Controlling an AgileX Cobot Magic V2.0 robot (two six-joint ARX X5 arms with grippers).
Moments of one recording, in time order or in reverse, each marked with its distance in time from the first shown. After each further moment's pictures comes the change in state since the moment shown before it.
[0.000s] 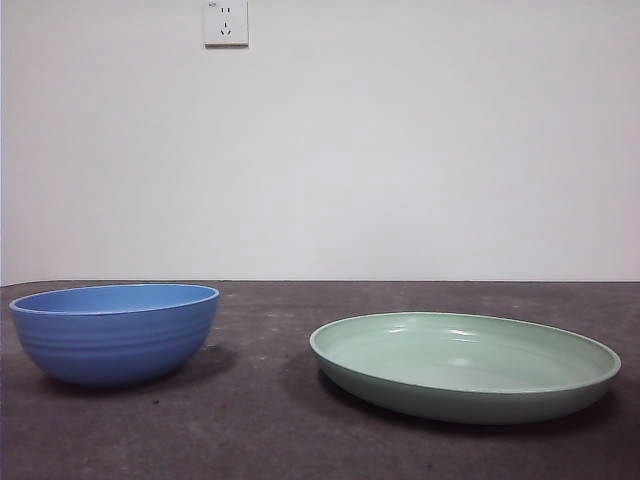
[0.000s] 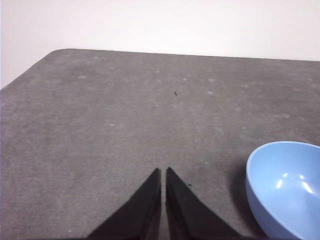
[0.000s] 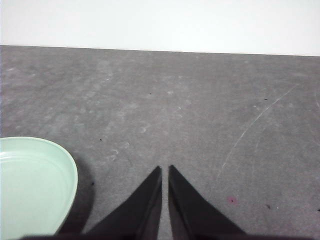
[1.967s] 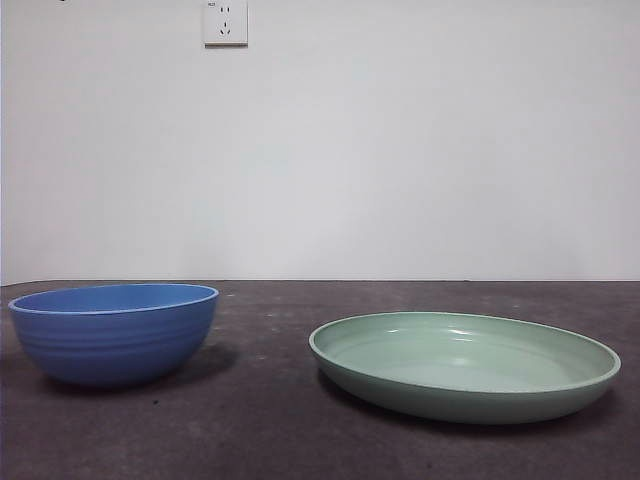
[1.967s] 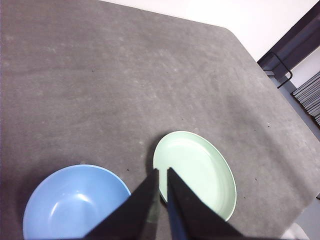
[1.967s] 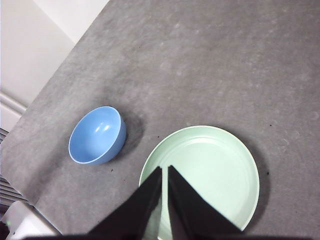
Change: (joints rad) left arm -0.114 0.847 0.918 -0.425 0.573 -0.148; right arm 0.000 0.809 0.989 -0.663 -0.577 0.072
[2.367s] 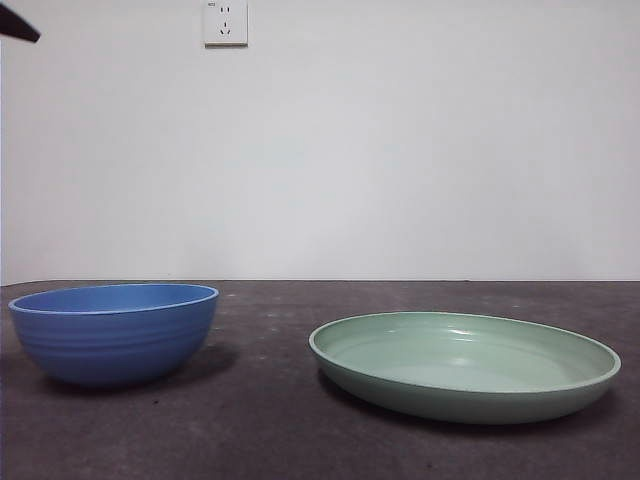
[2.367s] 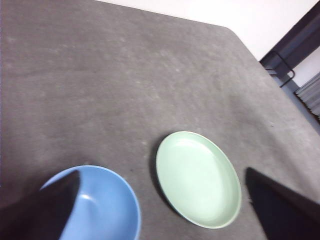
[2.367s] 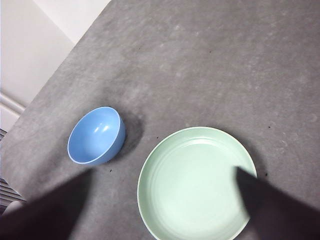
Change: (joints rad) left arm 0.000 0.000 0.000 0.001 -0.022 0.015; right arm 0.000 -0.004 0.000 0.000 0.003 -0.005
